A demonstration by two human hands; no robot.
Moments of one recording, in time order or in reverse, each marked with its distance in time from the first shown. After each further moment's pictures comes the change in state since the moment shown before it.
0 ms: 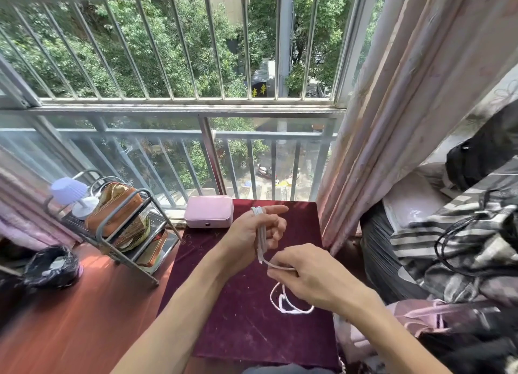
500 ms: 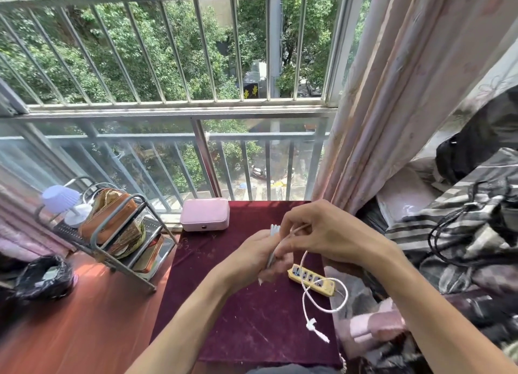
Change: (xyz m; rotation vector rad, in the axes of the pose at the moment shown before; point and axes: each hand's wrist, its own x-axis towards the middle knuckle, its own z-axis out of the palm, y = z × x) left_hand -0.019 -0.017 0.007 0.456 -0.289 -0.047; right_hand 0.014 0.002 -0.070 0.199 0.026 -0.092
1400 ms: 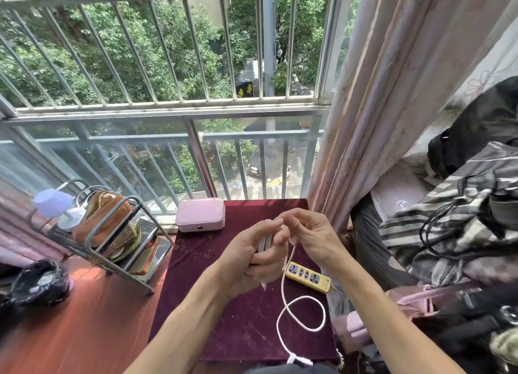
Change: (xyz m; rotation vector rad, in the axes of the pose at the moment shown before) left_hand -0.006 0.020 0.015 -0.704 -0.276 0.008; right_hand 0.009 0.061 0.069 0.892 0.395 0.051
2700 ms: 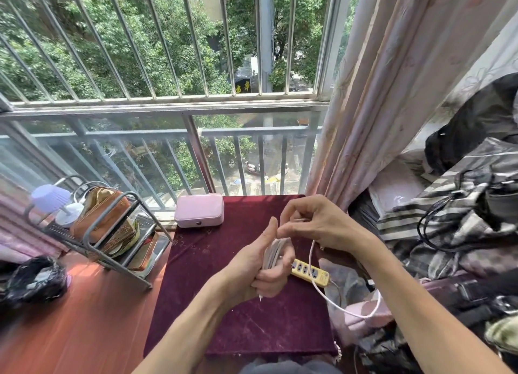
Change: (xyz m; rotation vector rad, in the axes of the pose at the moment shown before) left_hand -0.008 -0.029 -0.017 0.165 0.040 -0.109; right_hand 0.007 -0.047 -0.018 -0.454 -0.319 0.016
